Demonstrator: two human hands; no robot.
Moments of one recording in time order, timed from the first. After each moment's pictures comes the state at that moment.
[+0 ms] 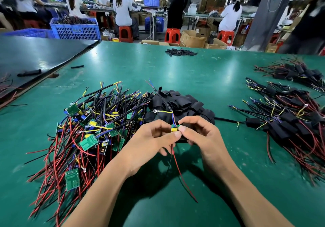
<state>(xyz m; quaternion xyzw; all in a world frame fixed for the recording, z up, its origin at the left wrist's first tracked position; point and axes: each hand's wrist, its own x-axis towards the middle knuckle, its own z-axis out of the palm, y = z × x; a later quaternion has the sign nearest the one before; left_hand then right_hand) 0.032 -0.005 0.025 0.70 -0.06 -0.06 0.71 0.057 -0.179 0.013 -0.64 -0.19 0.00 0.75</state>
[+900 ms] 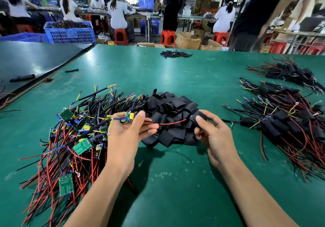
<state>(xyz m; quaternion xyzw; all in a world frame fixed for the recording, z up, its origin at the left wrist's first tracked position) 0.039 -0.007 0.026 0.50 0.07 0.20 0.84 0.084 -0.201 0.006 -0.56 0.02 -0.06 0.82</state>
